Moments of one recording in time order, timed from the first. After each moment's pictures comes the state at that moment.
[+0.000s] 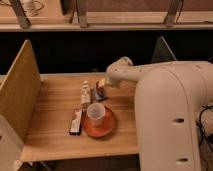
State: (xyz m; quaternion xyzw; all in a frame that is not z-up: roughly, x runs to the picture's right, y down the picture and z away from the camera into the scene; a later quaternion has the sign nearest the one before) arm 0.032 -0.014 0.901 -0.16 0.05 0.72 0.68
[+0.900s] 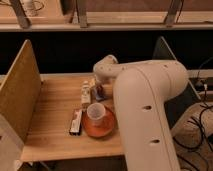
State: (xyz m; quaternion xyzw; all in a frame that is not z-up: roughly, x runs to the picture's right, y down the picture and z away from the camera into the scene) arm -0.029 -0.022 0.952 -0.18 0.04 0.62 0.76
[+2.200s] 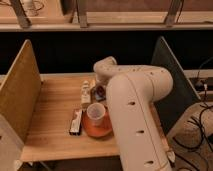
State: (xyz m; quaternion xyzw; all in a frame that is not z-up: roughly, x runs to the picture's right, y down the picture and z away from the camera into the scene) arm -0.031 -0.009 0.996 -0.21 0.08 0.63 0.74
